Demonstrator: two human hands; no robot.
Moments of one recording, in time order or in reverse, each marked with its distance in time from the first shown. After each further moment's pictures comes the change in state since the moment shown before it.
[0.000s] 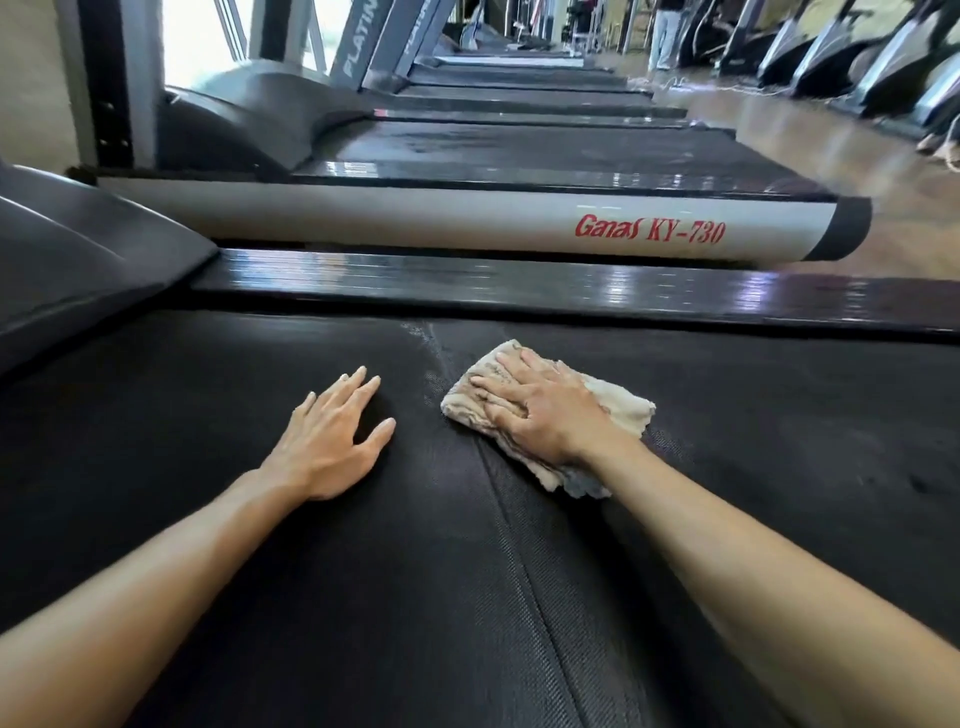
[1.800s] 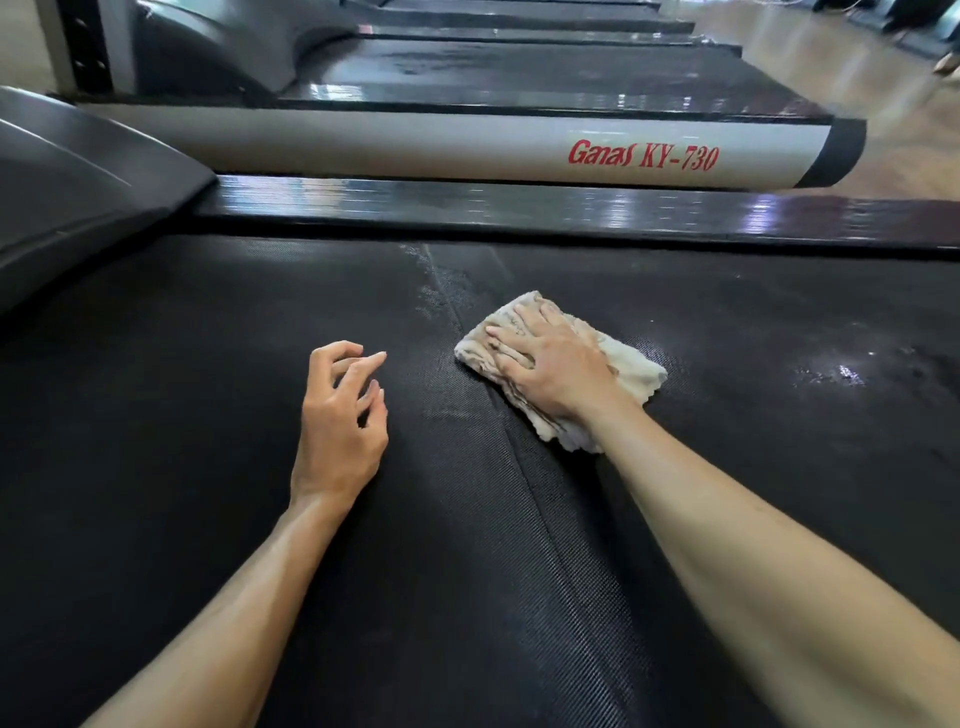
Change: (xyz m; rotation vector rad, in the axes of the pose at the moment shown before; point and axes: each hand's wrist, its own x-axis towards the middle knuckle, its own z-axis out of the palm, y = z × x) left_hand -0.127 0.060 0.018 -0.561 0.571 0.109; right_hand -0.077 -0.016 0.018 0.083 0.072 0.135
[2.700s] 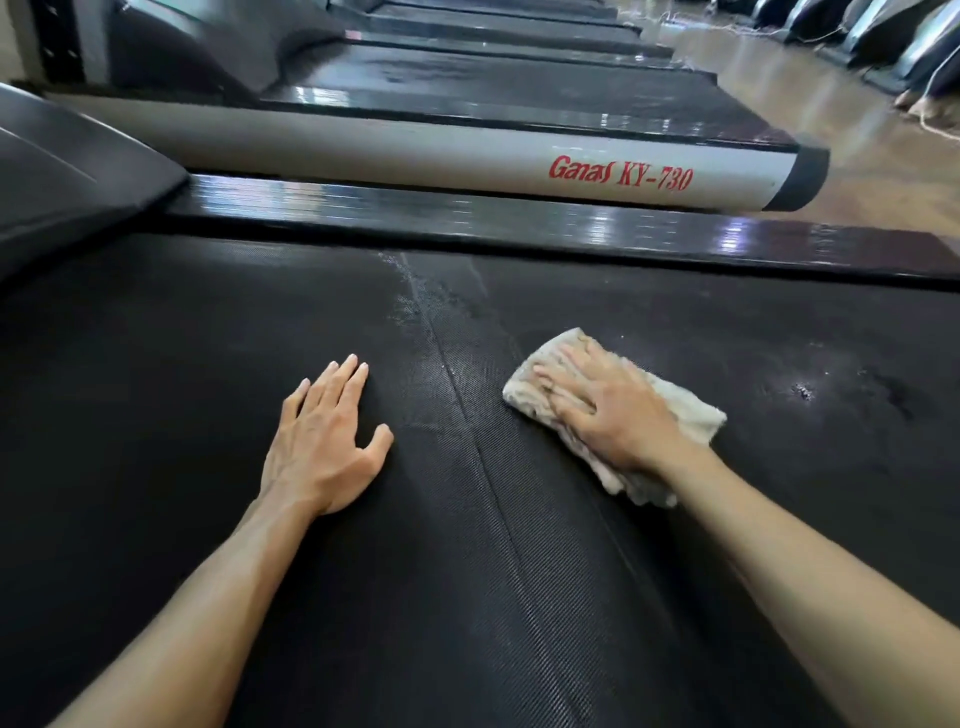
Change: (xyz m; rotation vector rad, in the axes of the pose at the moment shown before) left_hand 0.007 -0.001 0.004 0.623 -0.493 -0.116; right_hand -0.061 0.078 -0.015 -0.001 0.000 -0.032
